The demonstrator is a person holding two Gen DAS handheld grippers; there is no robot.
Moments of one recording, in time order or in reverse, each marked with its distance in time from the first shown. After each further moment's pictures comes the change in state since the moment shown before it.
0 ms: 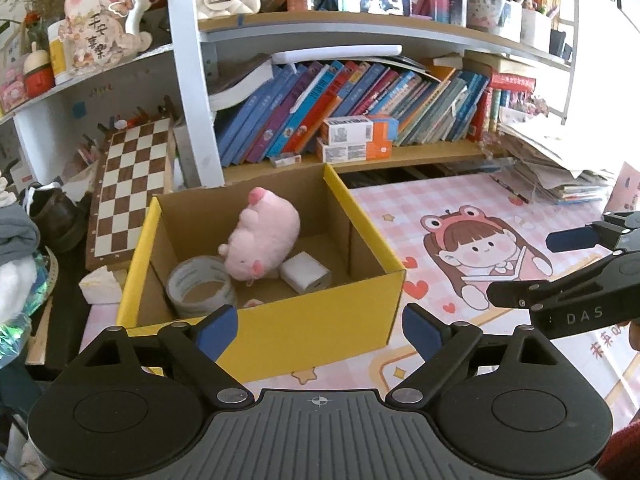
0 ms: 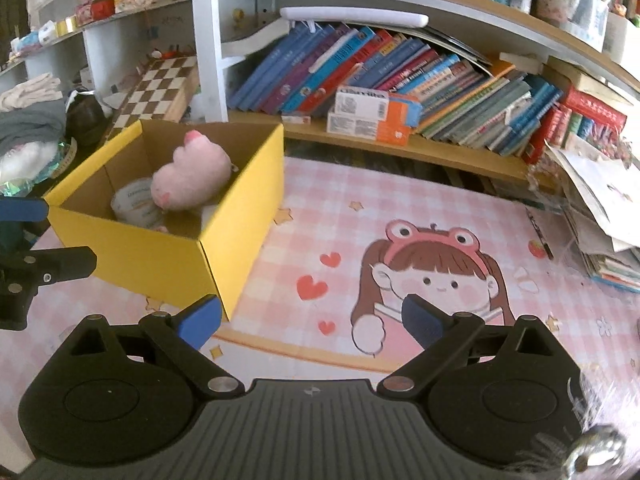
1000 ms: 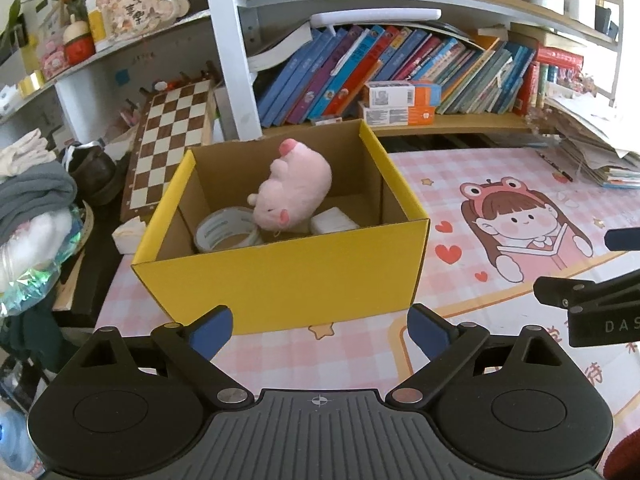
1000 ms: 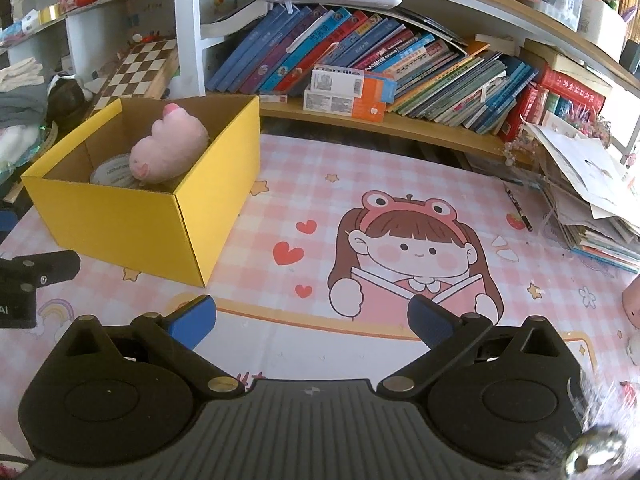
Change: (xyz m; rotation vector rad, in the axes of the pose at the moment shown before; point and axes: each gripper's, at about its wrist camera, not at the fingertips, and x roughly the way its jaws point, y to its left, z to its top) left arm 0.005 -0.018 -0.025 -0.056 0.088 0.146; right arm 0.000 -0.001 -0.024 0.006 0.028 -0.061
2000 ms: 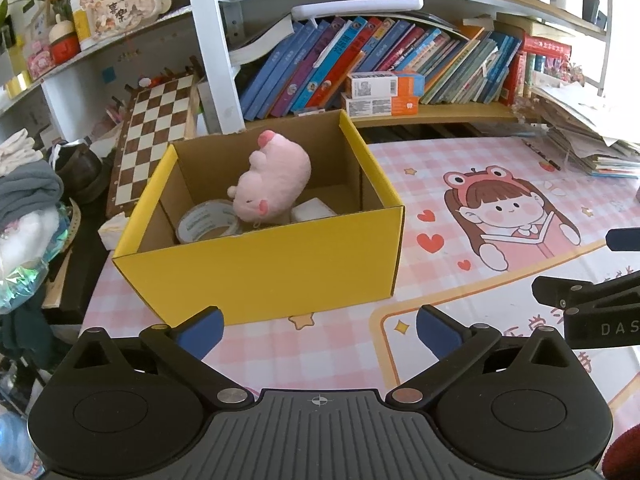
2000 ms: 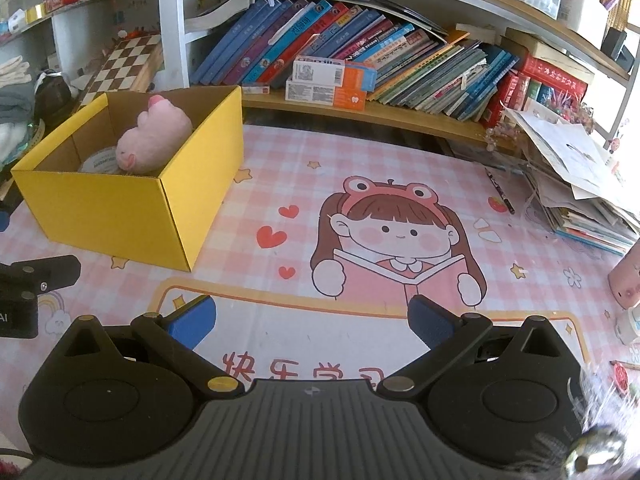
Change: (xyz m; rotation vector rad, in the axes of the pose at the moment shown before) left arm 0.001 -0.014 -0.004 0.019 0.016 -0.026; right arm -0.008 -0.006 -0.011 0.023 0.015 -0.041
